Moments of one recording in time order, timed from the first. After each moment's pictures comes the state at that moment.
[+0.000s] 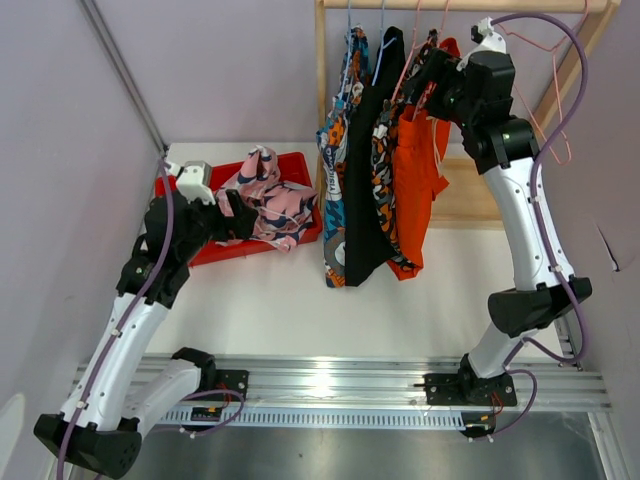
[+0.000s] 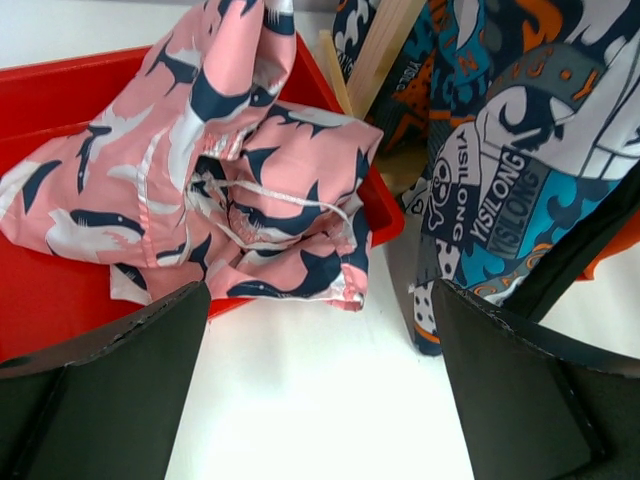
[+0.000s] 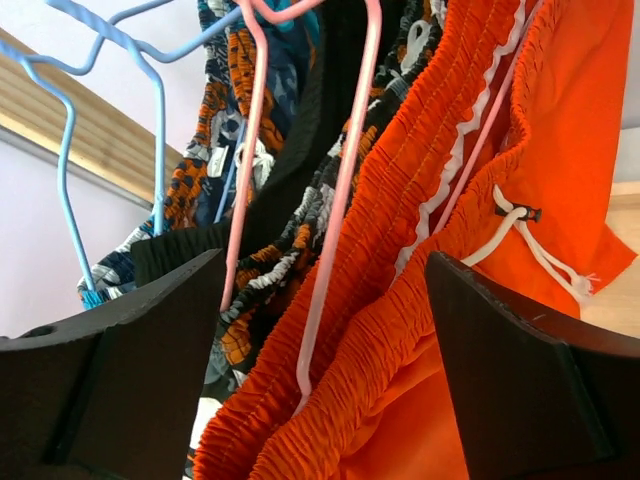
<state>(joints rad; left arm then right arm) -0.26 0.86 1.01 -0.46 0.06 -0.25 0.28 1.71 2.16 -0.64 0.05 0.47</state>
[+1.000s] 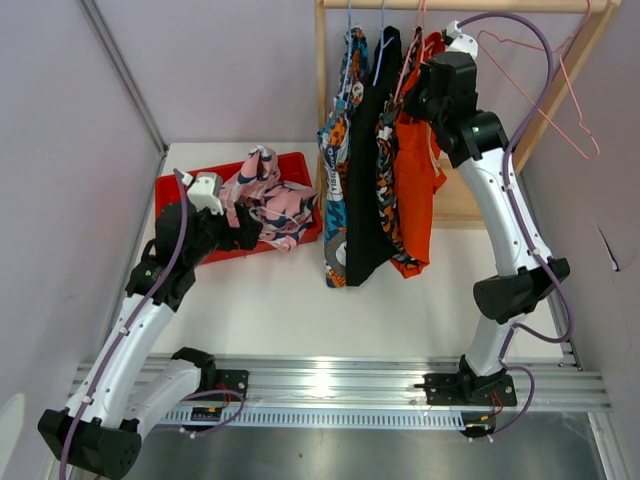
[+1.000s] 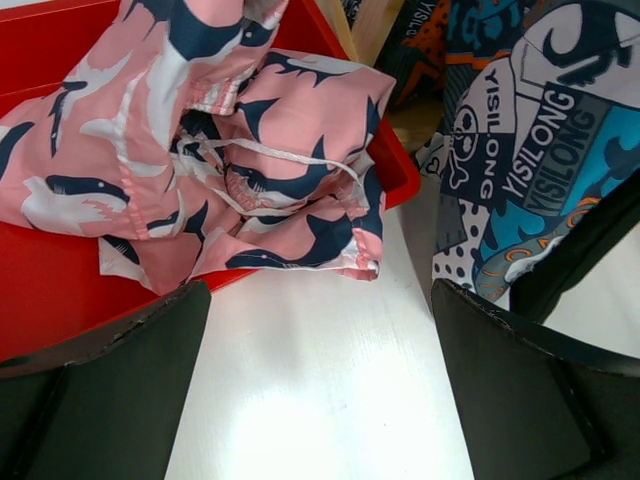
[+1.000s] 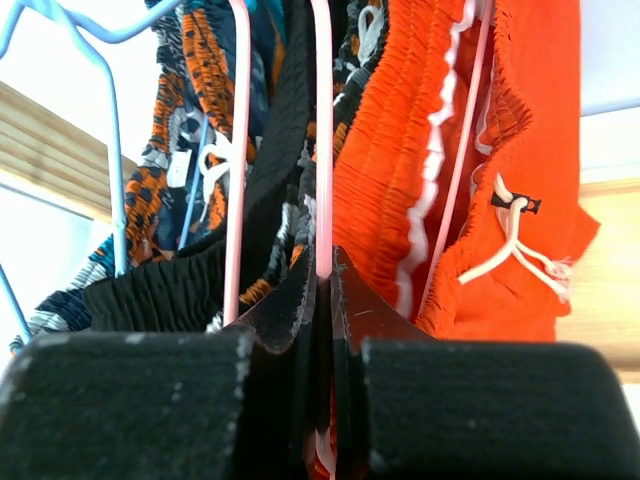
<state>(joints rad) -0.26 0.85 0.90 -0.43 0.08 -0.22 0.38 1.83 2.27 -0.68 0.26 0.43</state>
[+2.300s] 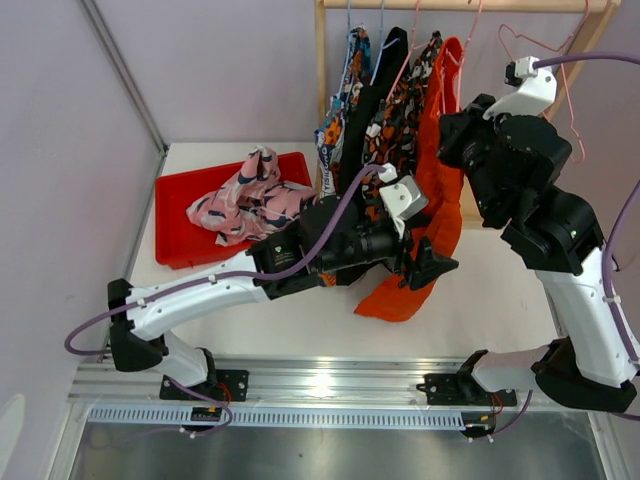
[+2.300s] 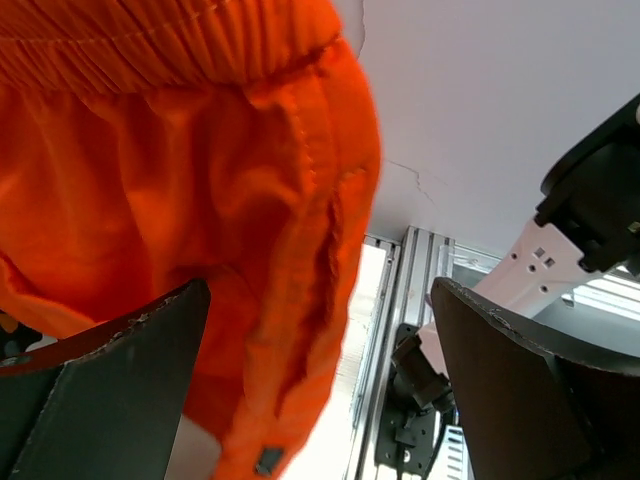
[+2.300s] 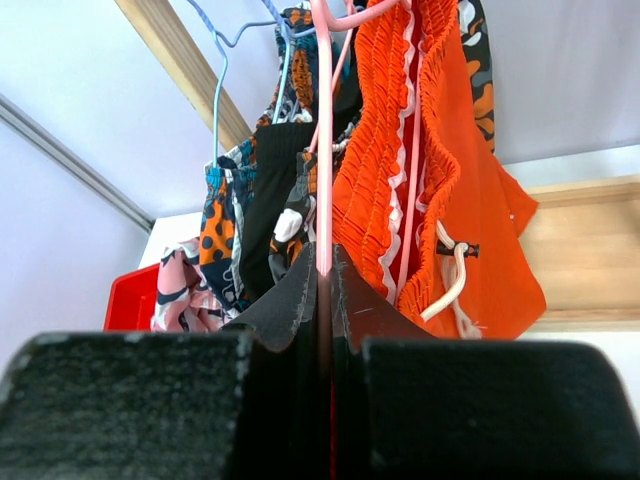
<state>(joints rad) -1.23 1.49 1.60 -0.11 0.07 -0.15 0.76 1.30 2.04 -0.73 0.67 0.34</state>
